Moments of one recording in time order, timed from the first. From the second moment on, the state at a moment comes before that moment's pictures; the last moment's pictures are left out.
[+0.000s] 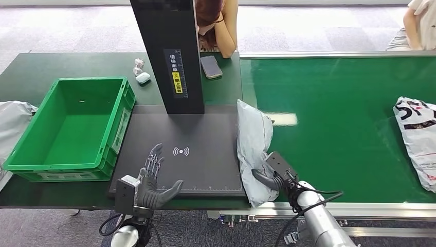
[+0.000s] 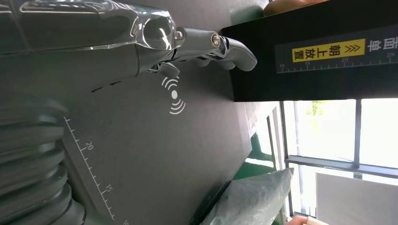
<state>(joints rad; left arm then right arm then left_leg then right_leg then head) 0.01 -0.17 -0.17 -1.37 -0.15 0.03 -0.55 -0.47 0.00 0.05 -0.58 0.55 0.28 -0.34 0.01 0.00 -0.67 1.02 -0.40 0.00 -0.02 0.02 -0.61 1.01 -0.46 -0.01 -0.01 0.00</state>
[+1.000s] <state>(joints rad) 0.04 -0.18 -0.15 -1.47 -0.14 0.14 -0.67 -0.25 0.07 -0.13 -1.09 -0.49 0.73 -0.49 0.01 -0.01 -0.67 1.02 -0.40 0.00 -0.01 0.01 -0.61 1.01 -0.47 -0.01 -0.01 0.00</state>
